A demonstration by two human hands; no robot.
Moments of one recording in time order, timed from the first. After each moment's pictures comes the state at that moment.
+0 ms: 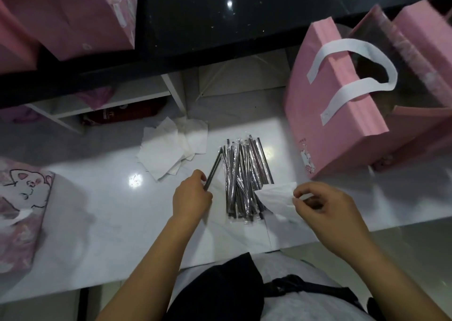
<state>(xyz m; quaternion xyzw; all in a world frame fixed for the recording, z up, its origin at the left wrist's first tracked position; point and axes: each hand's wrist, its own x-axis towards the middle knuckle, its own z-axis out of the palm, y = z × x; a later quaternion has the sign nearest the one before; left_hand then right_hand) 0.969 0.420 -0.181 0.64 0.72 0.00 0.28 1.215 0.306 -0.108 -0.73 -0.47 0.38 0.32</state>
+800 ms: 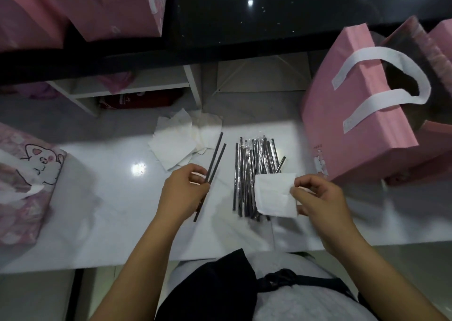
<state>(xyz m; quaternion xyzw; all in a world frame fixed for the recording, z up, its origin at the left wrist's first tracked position) 0.941 0.404 -0.122 0.51 0.72 0.18 0.43 1.188 0.339 -0.114 -0.68 -0.30 0.50 0.44</state>
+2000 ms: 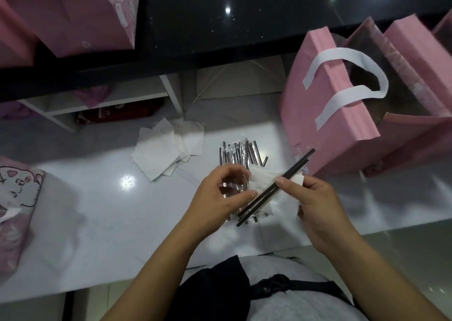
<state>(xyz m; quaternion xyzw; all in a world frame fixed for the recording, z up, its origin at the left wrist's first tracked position) 1.008 0.386 -0.101 0.58 0.50 0.25 0.59 1.191 0.333 -0.087 -0.58 -0.17 0.60 0.53</state>
